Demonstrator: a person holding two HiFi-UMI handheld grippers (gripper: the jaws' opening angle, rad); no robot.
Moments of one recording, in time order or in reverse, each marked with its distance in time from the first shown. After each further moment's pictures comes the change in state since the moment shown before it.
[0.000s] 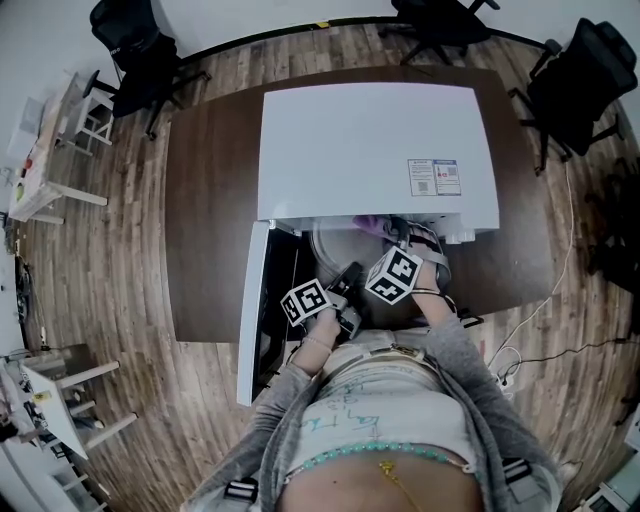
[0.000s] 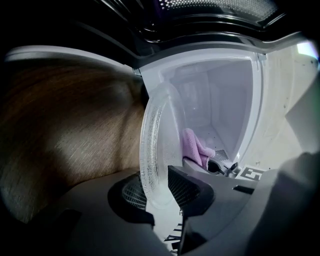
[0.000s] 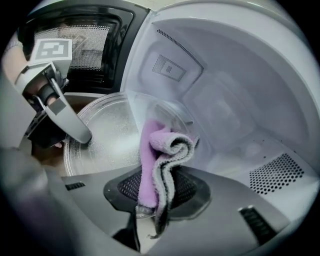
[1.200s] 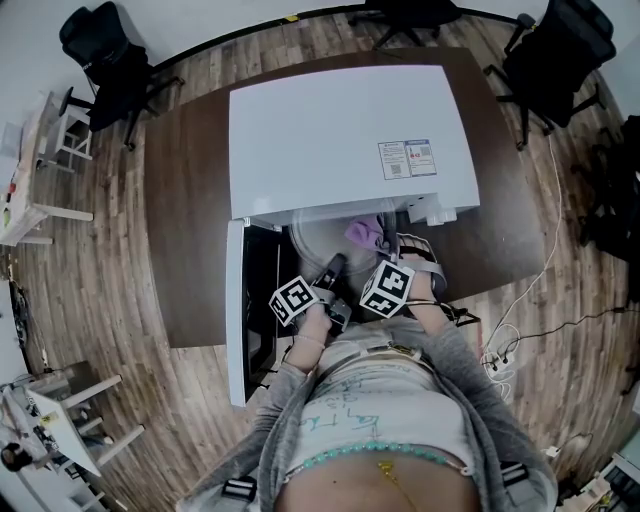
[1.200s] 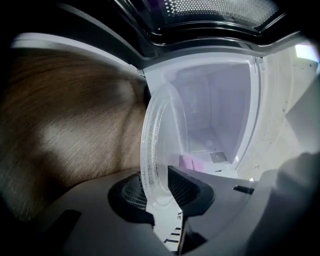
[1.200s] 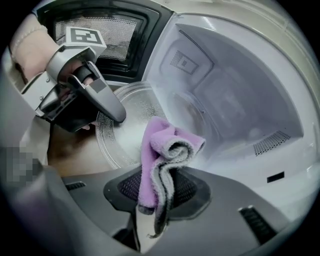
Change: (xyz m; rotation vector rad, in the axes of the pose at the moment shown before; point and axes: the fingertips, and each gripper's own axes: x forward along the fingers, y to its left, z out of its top) left arm 0.000 0.002 -0.005 -0.026 -0.039 -0.013; right arm -0.029 0.043 -0.044 -0.044 0.077 0.048
